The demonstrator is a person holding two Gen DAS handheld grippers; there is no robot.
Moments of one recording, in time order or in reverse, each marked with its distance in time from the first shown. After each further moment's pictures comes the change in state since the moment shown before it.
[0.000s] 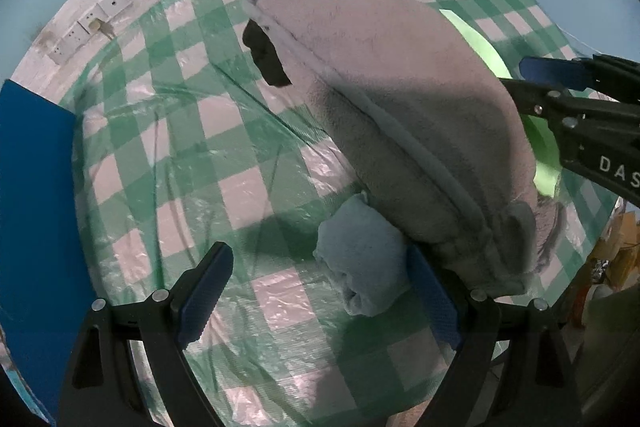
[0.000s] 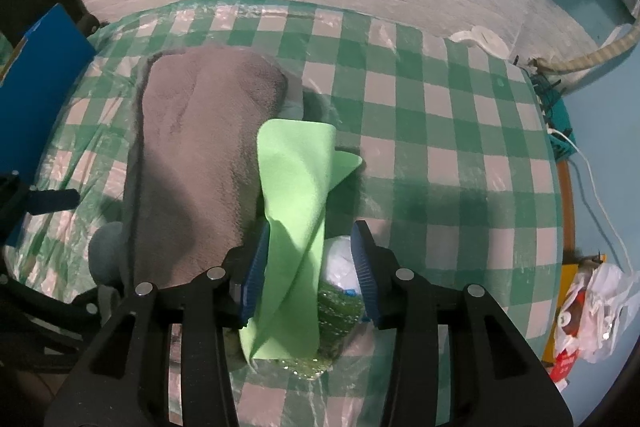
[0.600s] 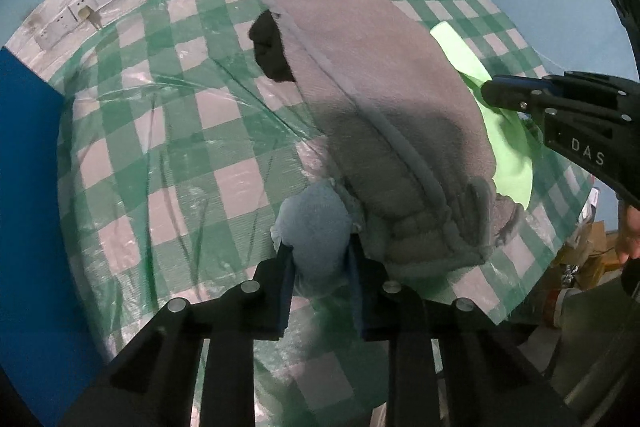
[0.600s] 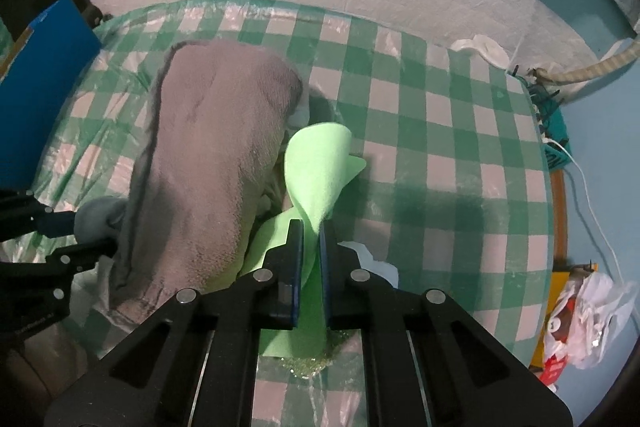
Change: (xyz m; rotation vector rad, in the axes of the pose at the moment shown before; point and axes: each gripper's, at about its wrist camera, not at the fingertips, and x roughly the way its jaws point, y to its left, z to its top) left arm -0.007 0.026 -0.009 -0.039 -0.041 -0.147; right arm -0.010 0.008 0.001 -0.029 -0.001 -0.018
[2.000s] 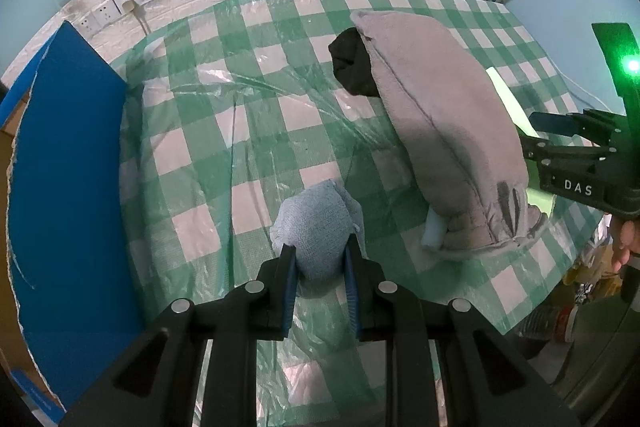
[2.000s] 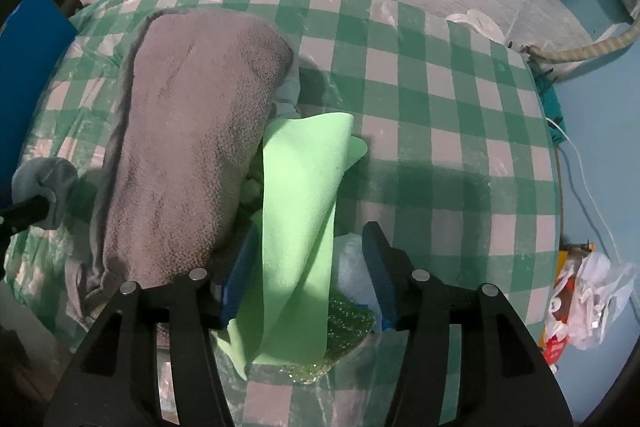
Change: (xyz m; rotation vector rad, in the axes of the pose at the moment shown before) left arm -0.027 0.032 -0.010 -0.076 -0.043 0.090; right arm 0.024 0.002 -0.001 0.034 0.086 -0.043
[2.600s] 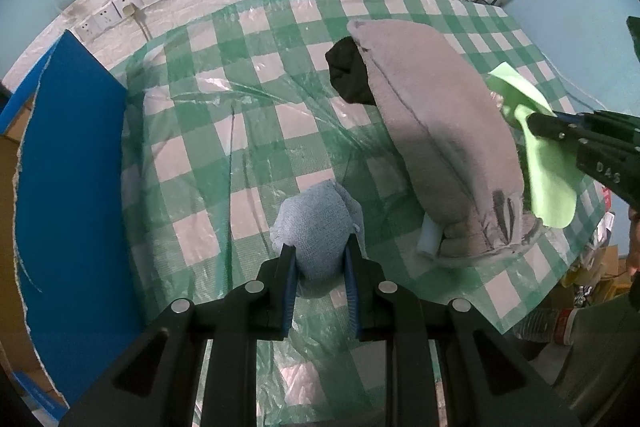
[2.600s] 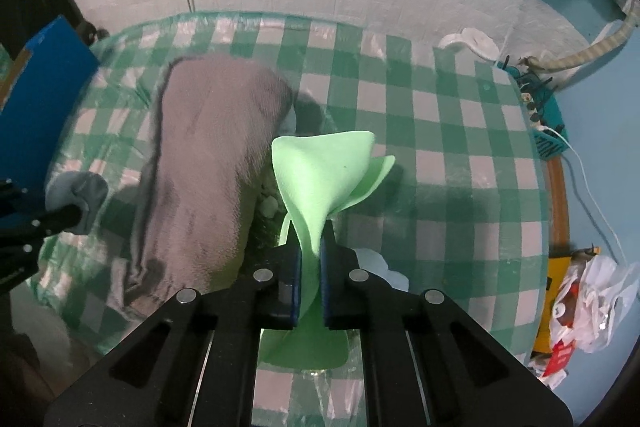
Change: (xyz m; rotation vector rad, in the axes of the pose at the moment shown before) left arm -0.003 -0.002 0.003 0.001 -0.006 0.002; right arm -0.041 -0.011 0.000 0.028 -0.097 0.052
